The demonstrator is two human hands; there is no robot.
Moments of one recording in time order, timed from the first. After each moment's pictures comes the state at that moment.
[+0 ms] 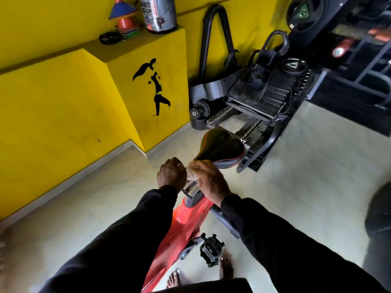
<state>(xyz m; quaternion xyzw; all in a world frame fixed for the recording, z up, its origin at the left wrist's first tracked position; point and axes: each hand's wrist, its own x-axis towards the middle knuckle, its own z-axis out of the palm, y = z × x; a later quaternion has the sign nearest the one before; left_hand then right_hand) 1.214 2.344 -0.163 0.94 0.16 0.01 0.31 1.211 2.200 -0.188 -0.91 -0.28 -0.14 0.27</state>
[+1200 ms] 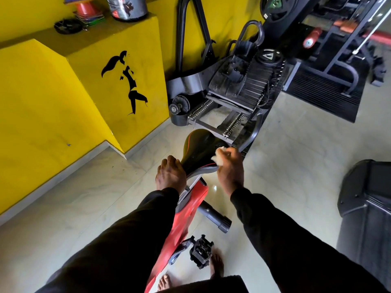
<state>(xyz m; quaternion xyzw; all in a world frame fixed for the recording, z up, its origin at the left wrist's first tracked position) 1.251 2.302 -0.189 0.94 0.14 0.03 0.31 1.250 2.124 -0.197 -0.95 0.01 -0.17 0.26</state>
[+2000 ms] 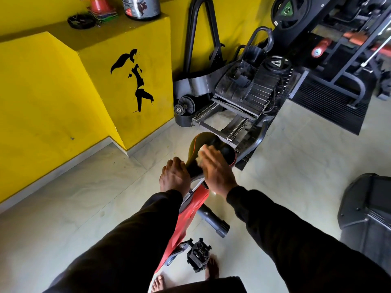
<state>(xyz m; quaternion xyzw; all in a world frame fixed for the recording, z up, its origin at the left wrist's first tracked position) 1.250 2.304 -0.186 0.94 0.13 0.02 0.32 1.270 2.153 -0.199 -0.97 -0.19 -0.10 0.15</state>
